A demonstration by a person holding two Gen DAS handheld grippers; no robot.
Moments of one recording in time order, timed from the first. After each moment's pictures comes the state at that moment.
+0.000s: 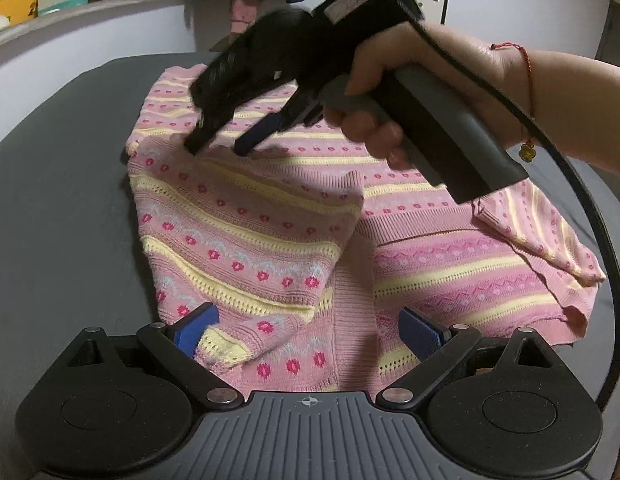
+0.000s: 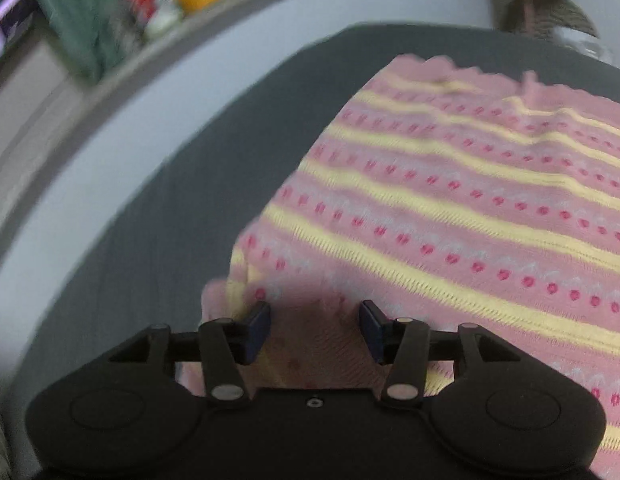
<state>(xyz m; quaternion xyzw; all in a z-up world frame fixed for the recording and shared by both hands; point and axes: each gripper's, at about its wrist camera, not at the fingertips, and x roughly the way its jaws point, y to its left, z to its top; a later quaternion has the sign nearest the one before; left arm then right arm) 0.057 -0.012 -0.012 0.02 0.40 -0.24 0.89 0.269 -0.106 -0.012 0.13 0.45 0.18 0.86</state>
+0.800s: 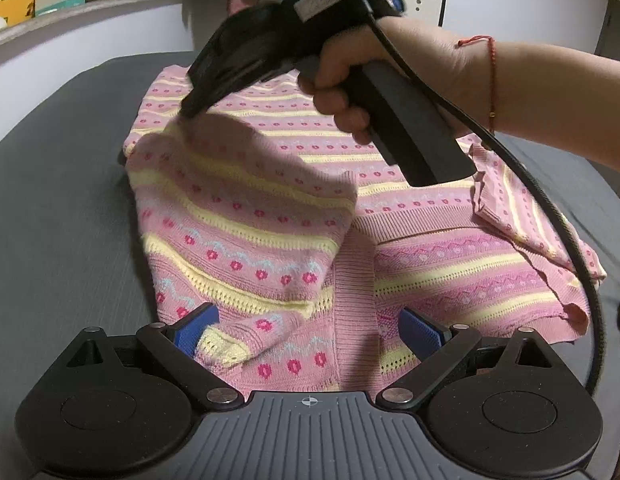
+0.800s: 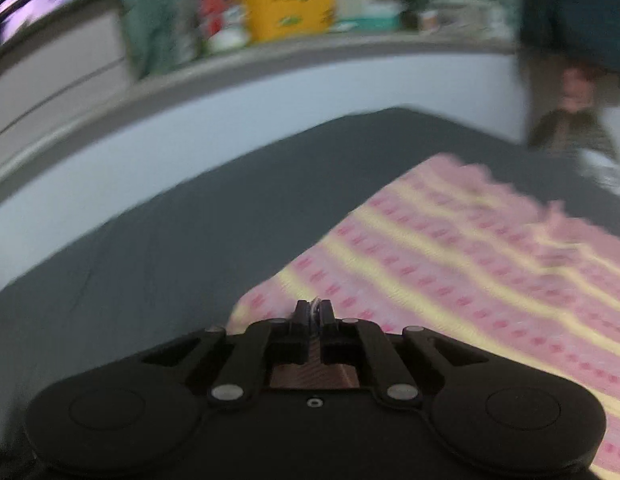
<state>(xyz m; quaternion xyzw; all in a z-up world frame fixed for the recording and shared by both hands) 0.057 -0.013 -0.016 0.03 0.40 -0.24 0.88 0.270 -0.085 0.002 0.00 0.35 0.21 0.91</state>
